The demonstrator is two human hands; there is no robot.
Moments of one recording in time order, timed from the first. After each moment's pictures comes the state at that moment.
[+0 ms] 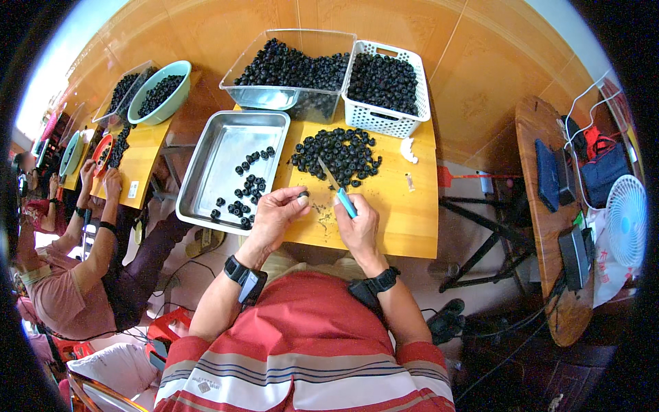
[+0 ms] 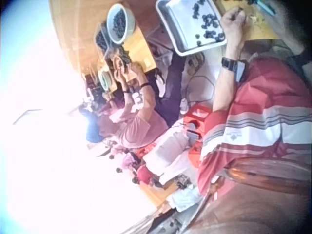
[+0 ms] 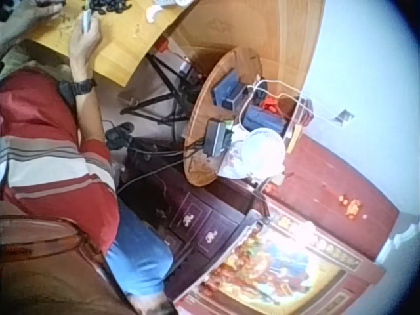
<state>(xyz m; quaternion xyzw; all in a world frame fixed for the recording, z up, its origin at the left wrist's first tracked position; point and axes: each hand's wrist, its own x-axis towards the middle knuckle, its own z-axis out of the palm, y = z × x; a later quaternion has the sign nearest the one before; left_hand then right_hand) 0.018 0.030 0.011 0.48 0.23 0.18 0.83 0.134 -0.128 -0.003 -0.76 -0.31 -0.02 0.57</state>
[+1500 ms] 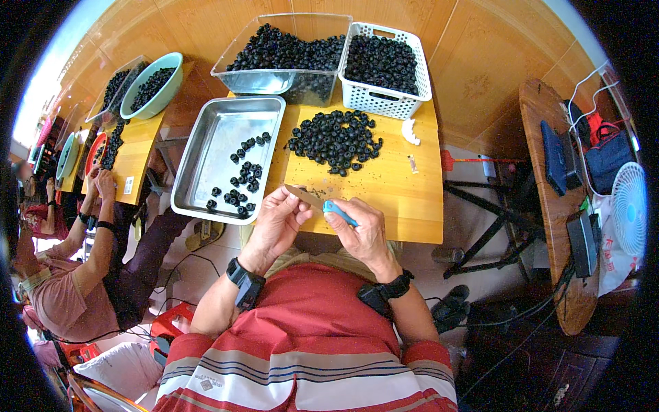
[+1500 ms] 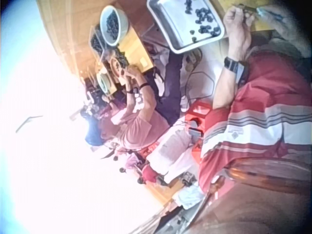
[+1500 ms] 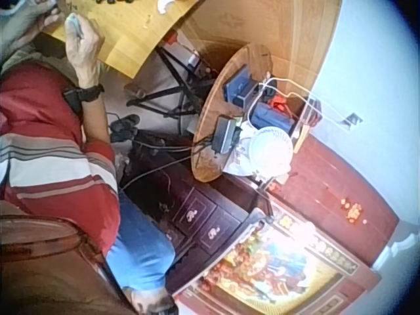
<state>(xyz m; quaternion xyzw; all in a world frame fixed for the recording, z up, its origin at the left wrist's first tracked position) 0.001 0.005 0.010 0.29 0.13 0.17 0.93 0.114 -0.161 0.029 -0.72 -0.43 0.07 0.54</state>
